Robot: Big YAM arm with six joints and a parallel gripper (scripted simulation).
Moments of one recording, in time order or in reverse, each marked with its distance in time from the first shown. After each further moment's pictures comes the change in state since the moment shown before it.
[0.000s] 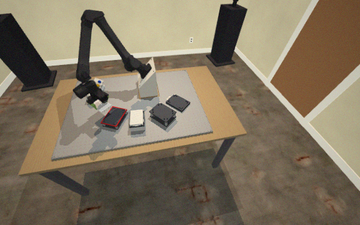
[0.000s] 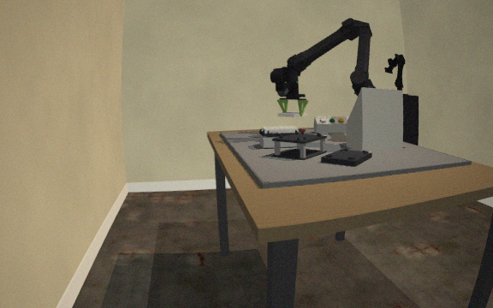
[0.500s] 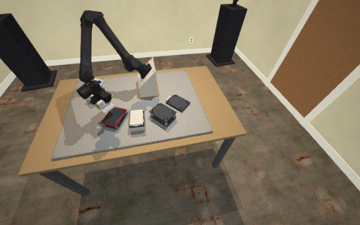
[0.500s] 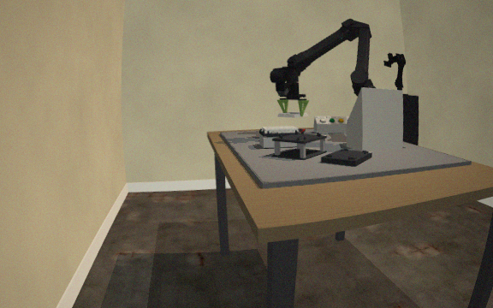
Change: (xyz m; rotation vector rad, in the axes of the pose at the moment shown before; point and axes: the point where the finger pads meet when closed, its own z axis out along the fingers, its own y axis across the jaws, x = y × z) arm -0.017 0.012 0.000 -0.001 0.001 0.002
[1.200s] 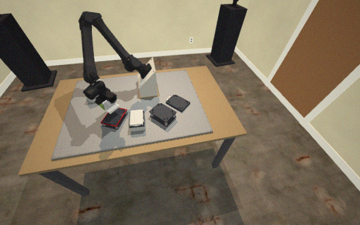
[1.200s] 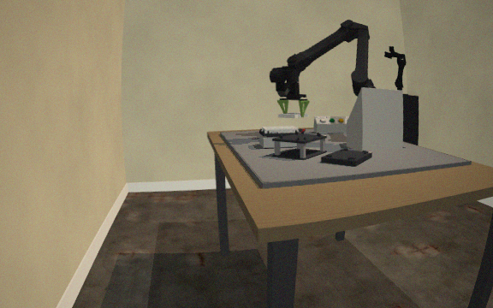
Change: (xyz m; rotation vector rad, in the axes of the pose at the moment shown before) arm -0.028 0.019 0.000 -0.001 -0.002 -0.007
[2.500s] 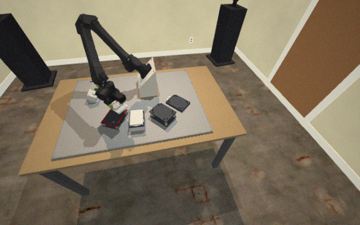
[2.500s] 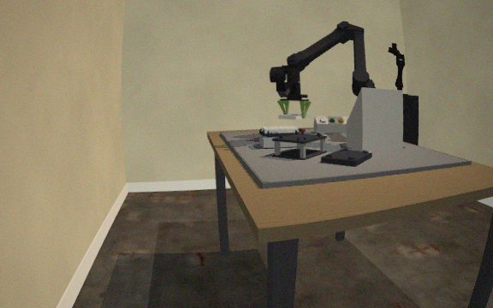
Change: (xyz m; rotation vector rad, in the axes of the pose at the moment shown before) arm -0.048 0.034 0.000 -0.001 0.000 -0.003
